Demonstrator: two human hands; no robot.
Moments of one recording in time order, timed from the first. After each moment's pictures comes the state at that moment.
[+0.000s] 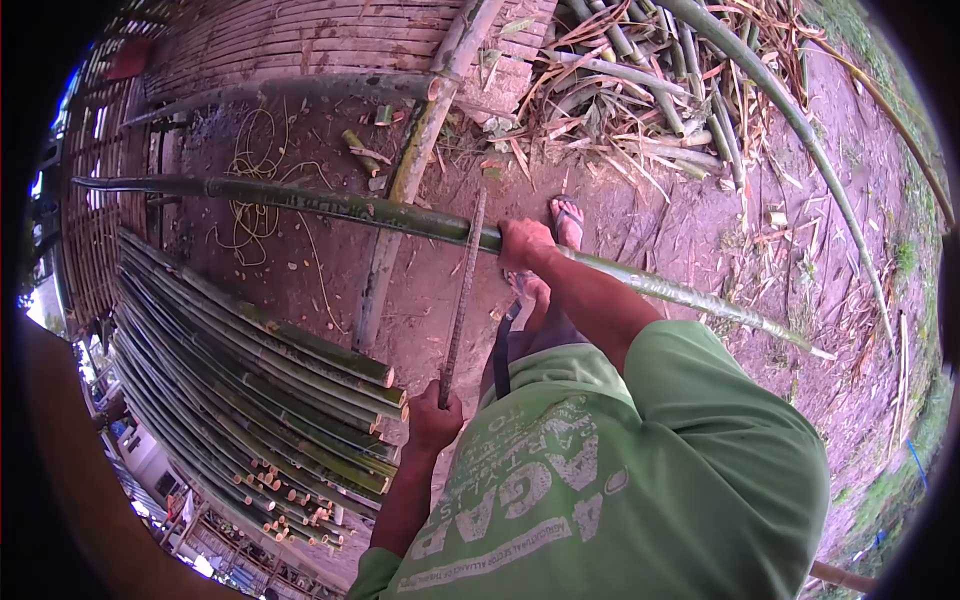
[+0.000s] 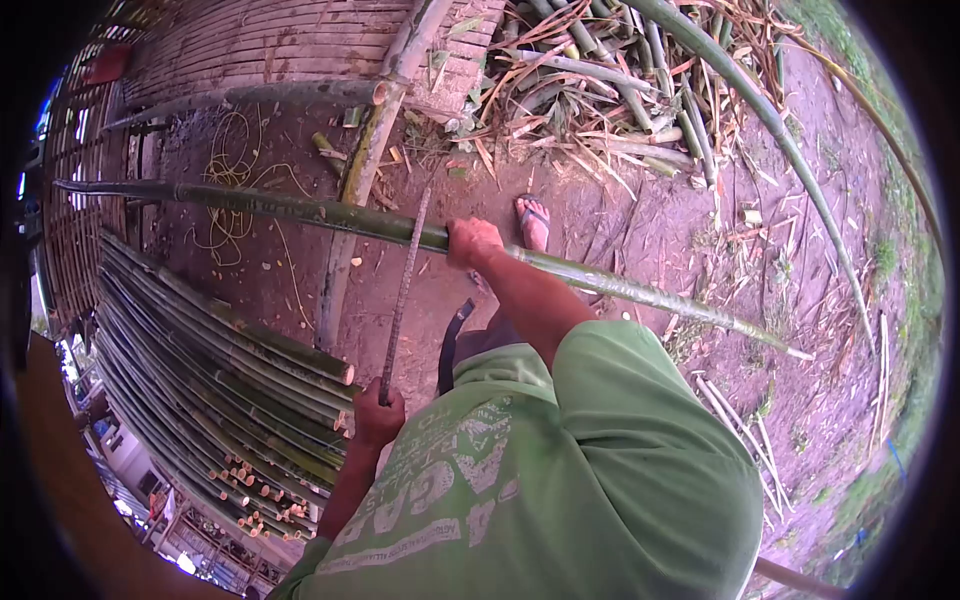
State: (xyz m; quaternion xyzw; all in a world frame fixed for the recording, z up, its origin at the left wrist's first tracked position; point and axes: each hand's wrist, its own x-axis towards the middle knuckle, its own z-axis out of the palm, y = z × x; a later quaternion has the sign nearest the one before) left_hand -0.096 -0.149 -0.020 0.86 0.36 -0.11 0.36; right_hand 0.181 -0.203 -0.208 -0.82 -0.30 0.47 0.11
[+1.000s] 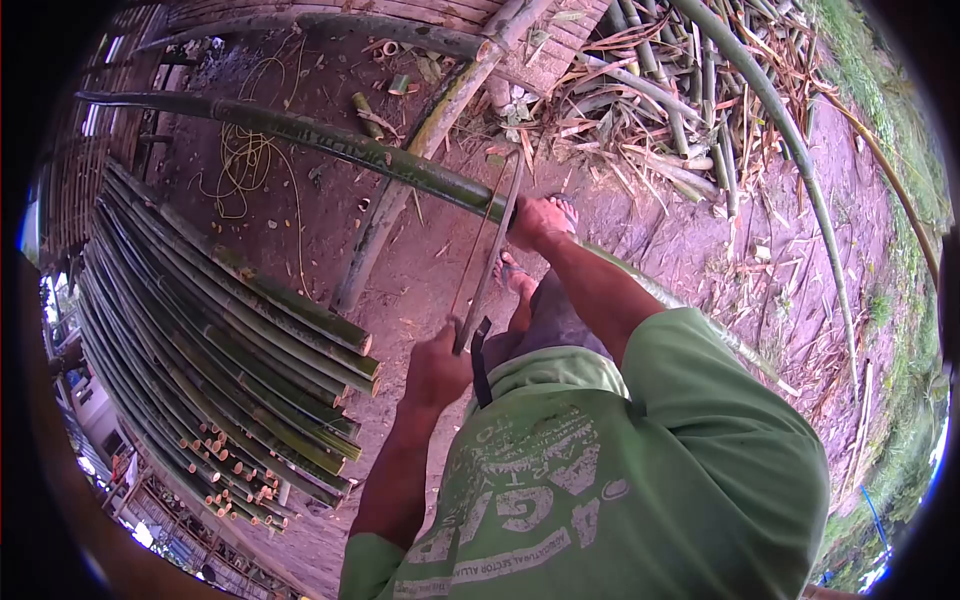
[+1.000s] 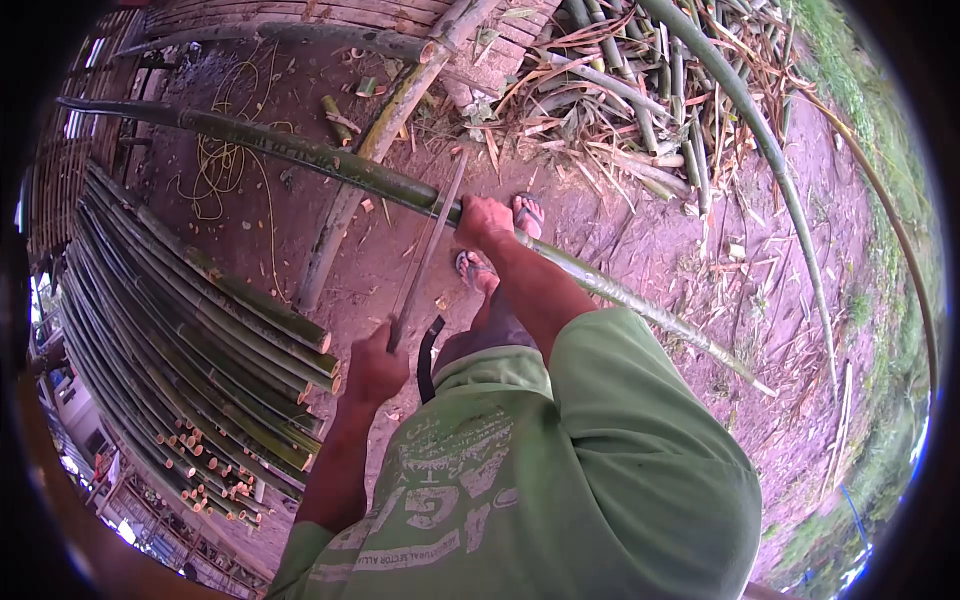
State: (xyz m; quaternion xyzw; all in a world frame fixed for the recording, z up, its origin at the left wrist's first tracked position) left_hand -0.072 -0.150 -0.023 0.84 0.36 -0.13 0.39; right_hand 0.163 -0.192 -0.184 -0.84 -0.26 0.47 0.06
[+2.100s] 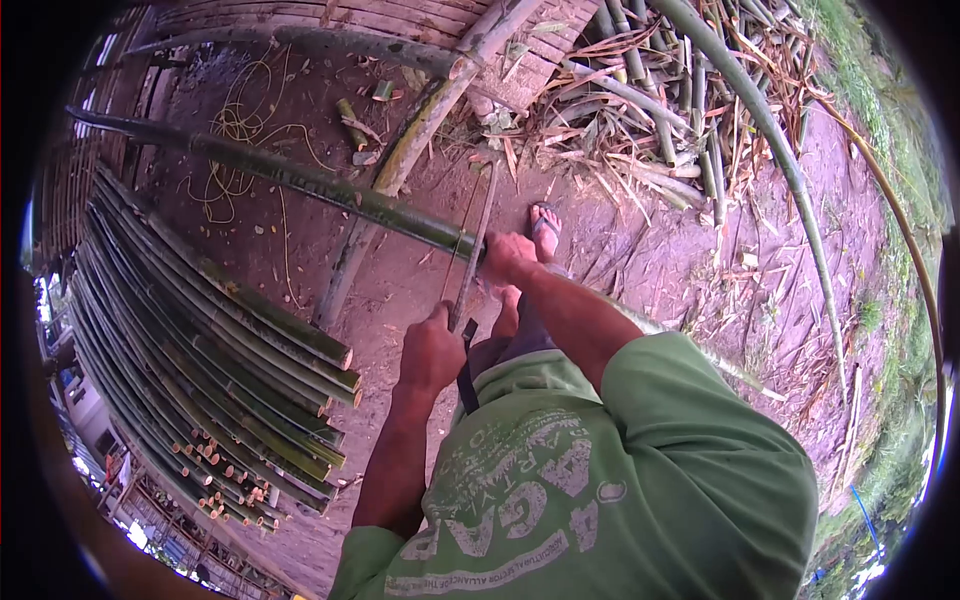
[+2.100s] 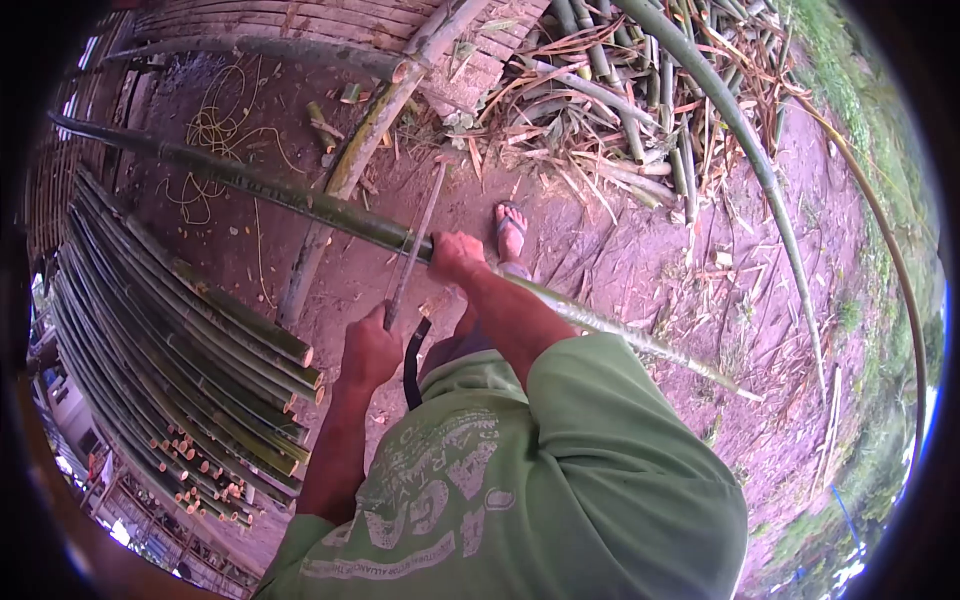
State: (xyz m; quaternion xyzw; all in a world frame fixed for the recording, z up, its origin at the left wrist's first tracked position) left_hand 0.005 -0.143 -0.038 0.83 0.38 -0.18 0.36; right_hand 0.157 -0.205 -0.198 -0.81 -0.31 0.50 0.08
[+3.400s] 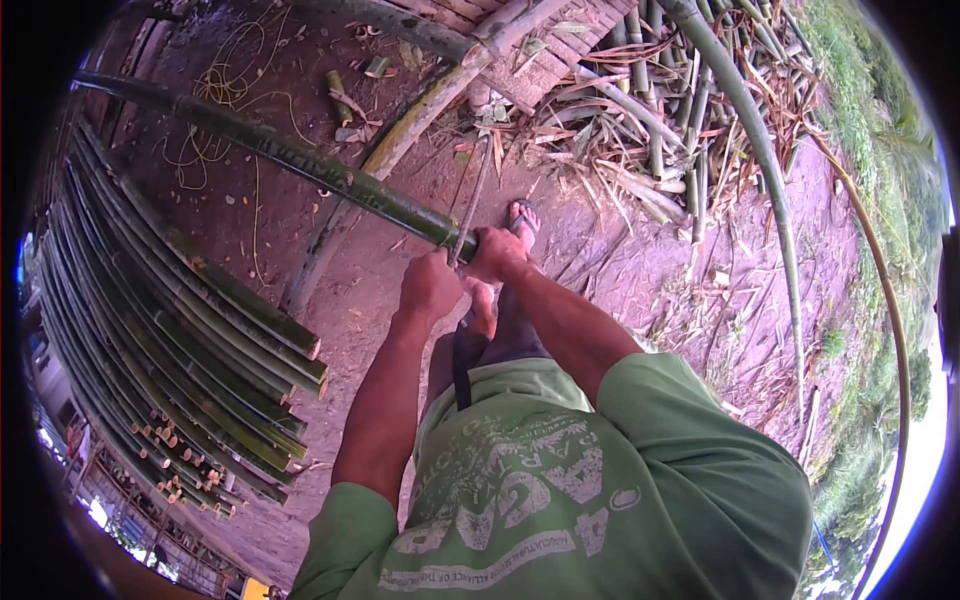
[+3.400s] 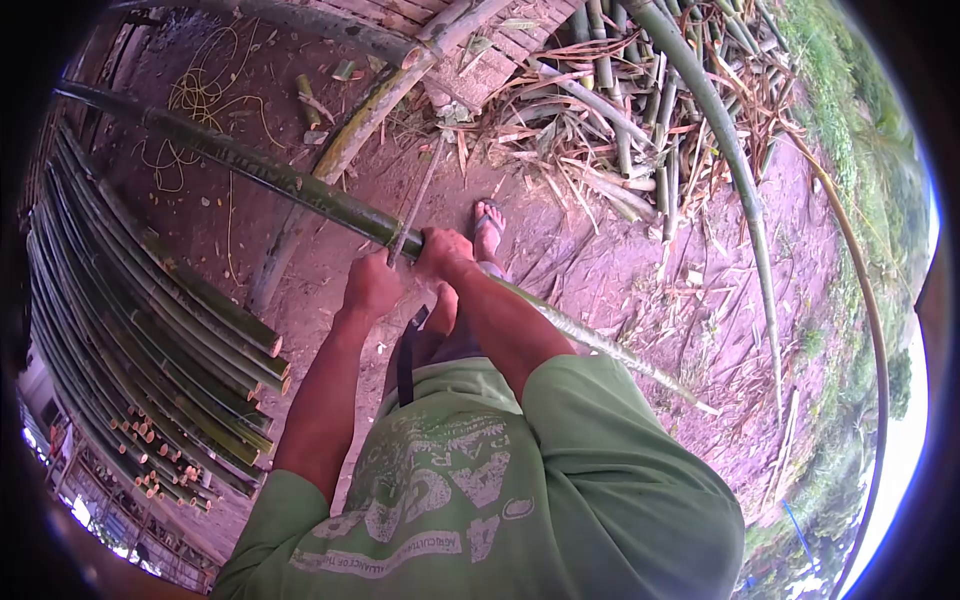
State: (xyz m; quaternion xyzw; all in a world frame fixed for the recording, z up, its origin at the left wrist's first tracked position) left_hand 0.042 -0.118 -0.142 0.83 0.40 -0.19 0.35; right_hand 0.162 -0.201 -0.214 -0.79 -0.31 0.53 0.05
